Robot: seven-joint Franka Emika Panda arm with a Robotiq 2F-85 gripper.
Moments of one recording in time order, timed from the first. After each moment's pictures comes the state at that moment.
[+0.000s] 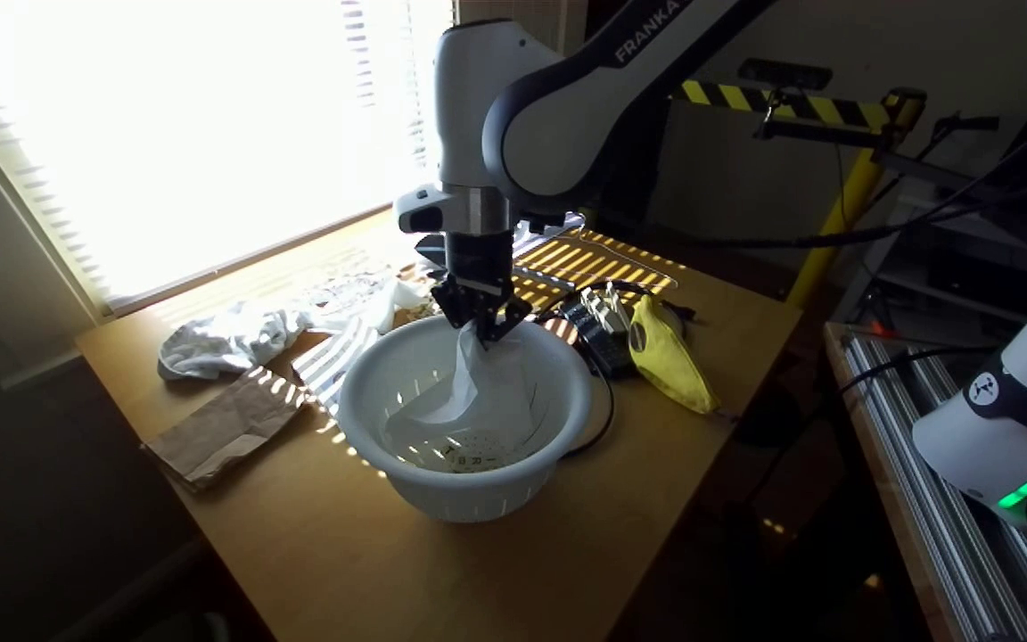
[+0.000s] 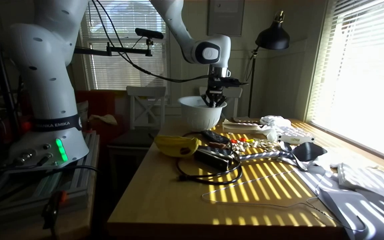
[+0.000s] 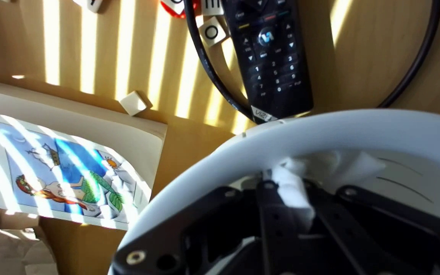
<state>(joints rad) -0.05 0.46 0.13 -1.92 0.07 2.37 -1.31</state>
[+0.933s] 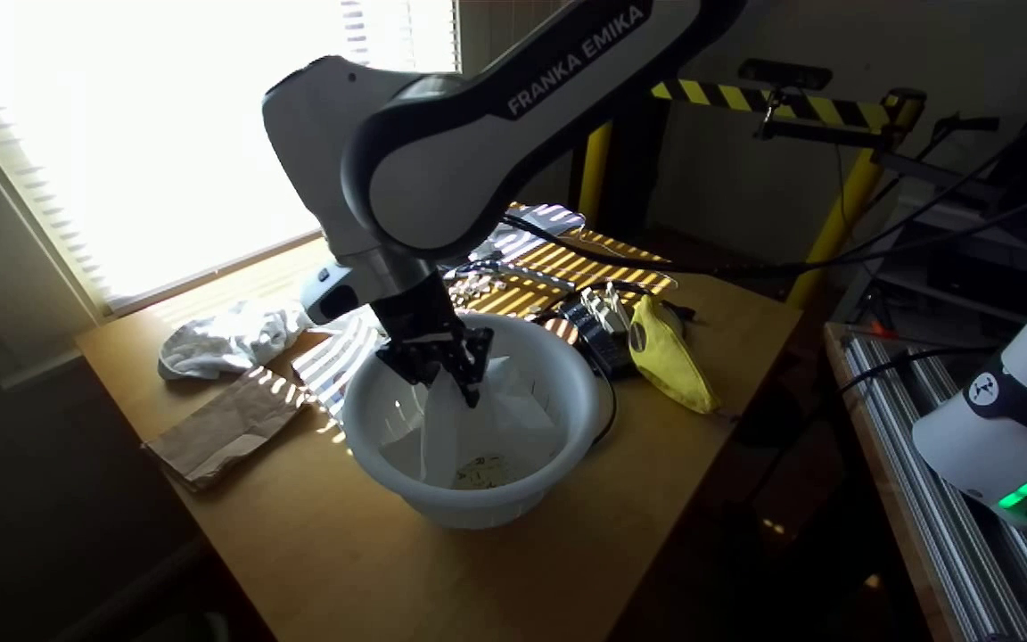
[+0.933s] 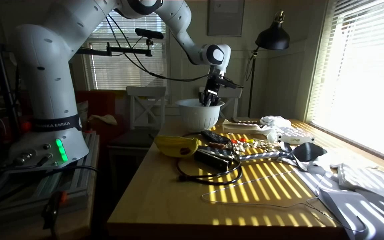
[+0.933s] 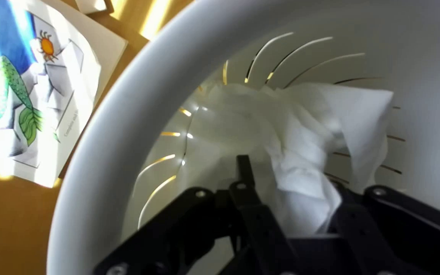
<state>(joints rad) 0.09 0.73 0.14 -1.45 -0.09 1.88 -1.32</state>
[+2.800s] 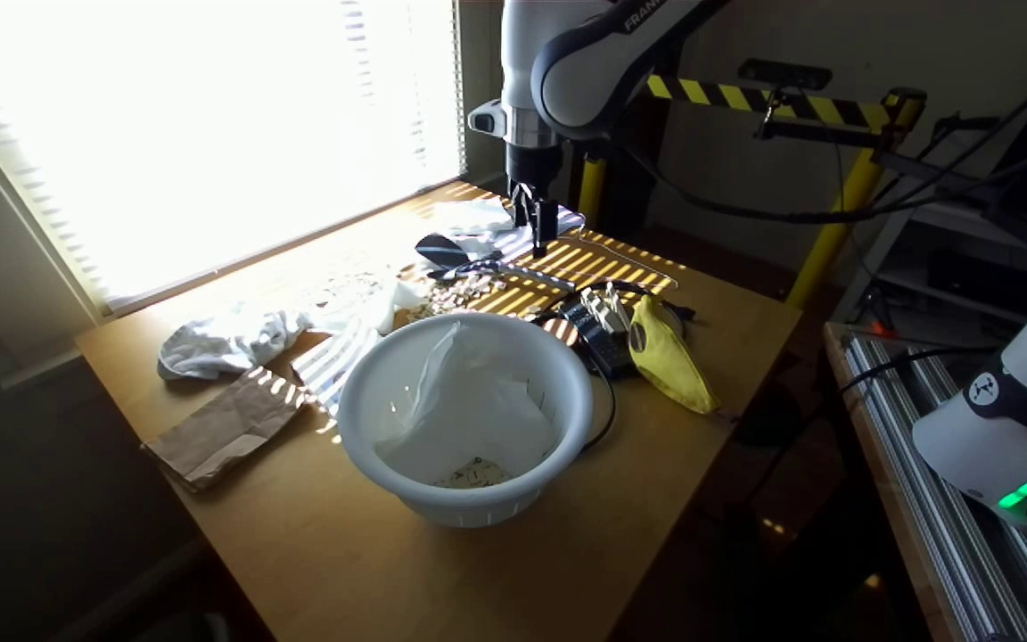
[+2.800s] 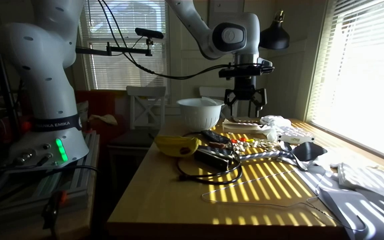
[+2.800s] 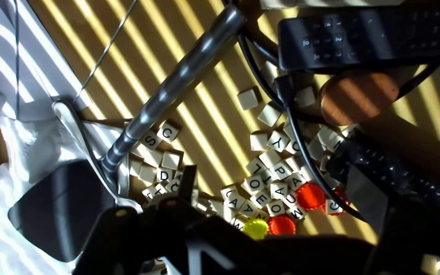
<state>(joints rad) -0.19 0.41 -0.07 -1.91 -0.09 2.38 -0.74</state>
